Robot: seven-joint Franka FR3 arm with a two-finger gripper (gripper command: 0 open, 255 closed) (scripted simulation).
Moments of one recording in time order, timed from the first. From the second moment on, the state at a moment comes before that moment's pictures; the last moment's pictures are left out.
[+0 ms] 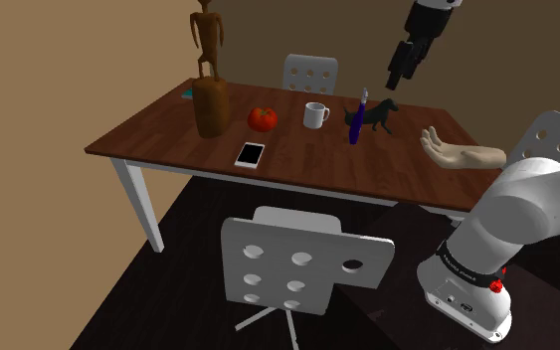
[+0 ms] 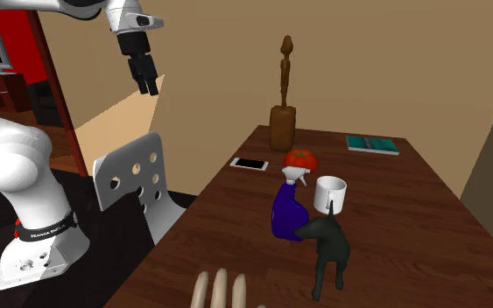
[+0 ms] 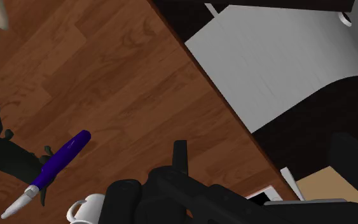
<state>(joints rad) -0.02 -0.80 0.03 -2.33 -0.06 1.65 -0.11</state>
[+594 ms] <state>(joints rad) -0.09 -0.56 -0.01 -2.24 -0.07 1.78 -0.04</state>
